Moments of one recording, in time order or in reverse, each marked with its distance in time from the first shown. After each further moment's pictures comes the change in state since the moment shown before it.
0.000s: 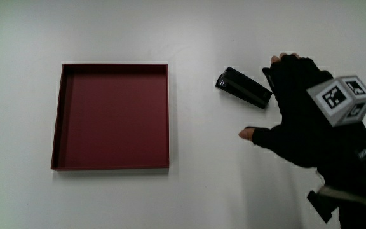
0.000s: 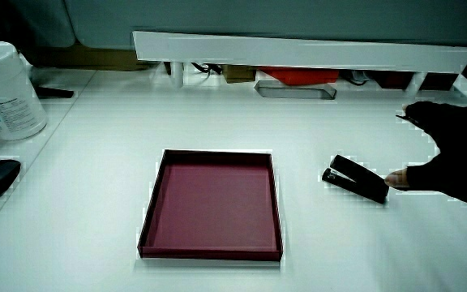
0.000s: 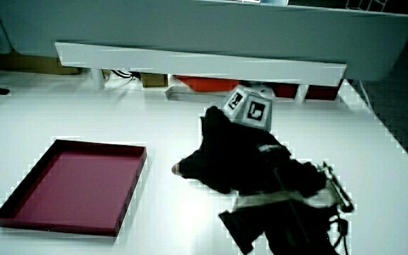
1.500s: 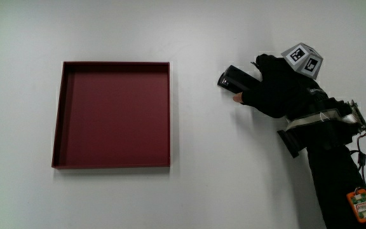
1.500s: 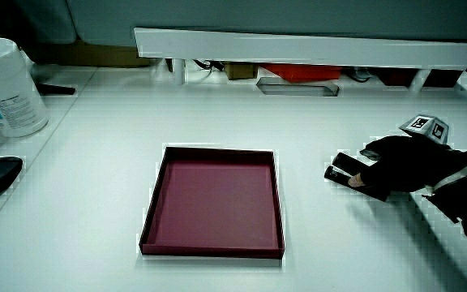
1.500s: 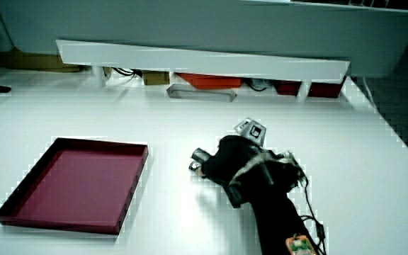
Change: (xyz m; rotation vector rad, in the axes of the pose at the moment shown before) arm 0.023 0.033 -0.030 0.149 0.024 0.033
